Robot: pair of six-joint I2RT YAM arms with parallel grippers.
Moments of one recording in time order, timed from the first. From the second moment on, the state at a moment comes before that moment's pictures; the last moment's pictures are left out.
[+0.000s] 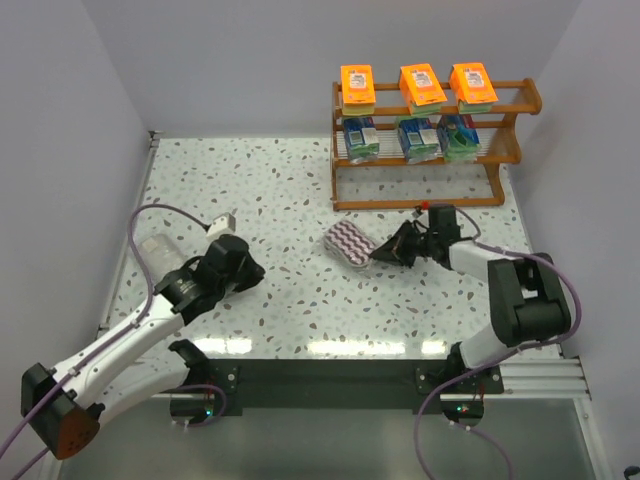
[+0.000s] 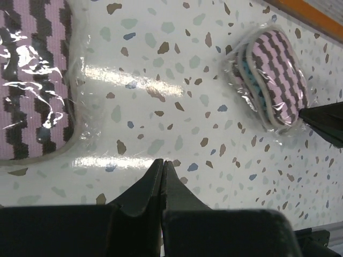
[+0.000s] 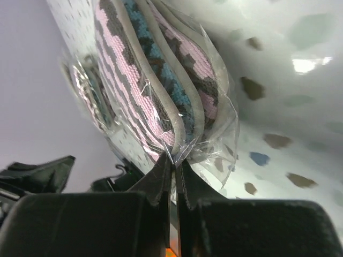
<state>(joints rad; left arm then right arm) -0.67 0.89 0.69 -0.57 -0.27 -0.94 0.20 1.59 0.71 0.01 -0.68 0.87</state>
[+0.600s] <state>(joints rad) -0.67 0.88 0.73 -0.66 -0.31 -0.91 -0.32 1.47 0.68 0.06 -0.81 0.93</state>
